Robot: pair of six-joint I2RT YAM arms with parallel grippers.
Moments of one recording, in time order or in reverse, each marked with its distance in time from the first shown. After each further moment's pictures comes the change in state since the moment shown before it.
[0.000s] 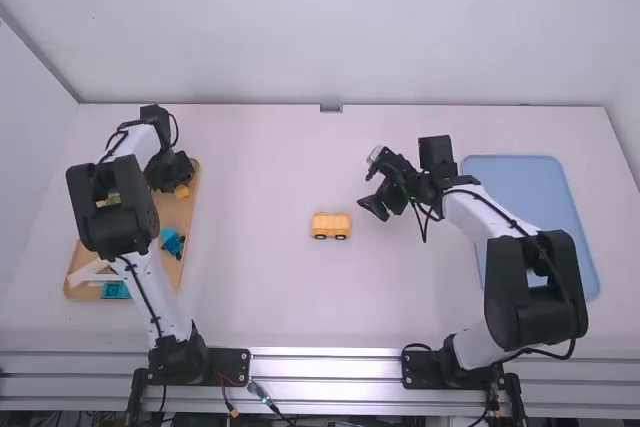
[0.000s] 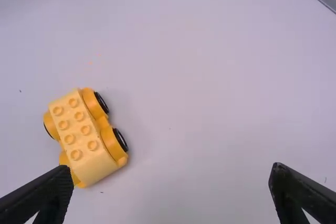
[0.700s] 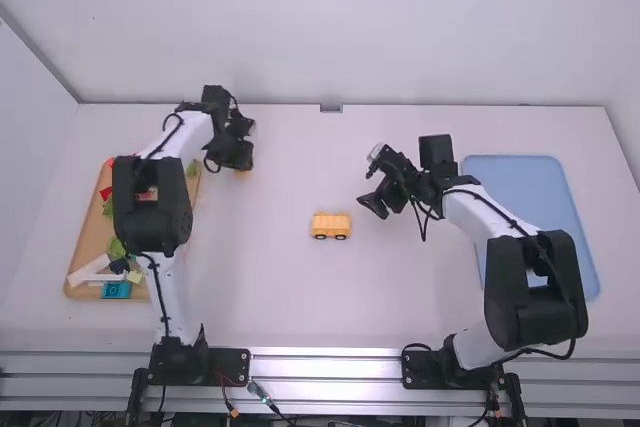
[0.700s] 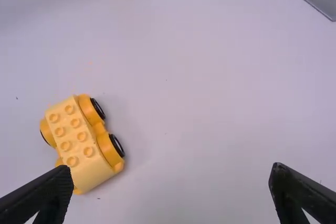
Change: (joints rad) left arm -0.310 -0.016 0.036 0.032 0.279 0.623; right arm -0.001 0.000 0.000 0.024 0.000 0.025
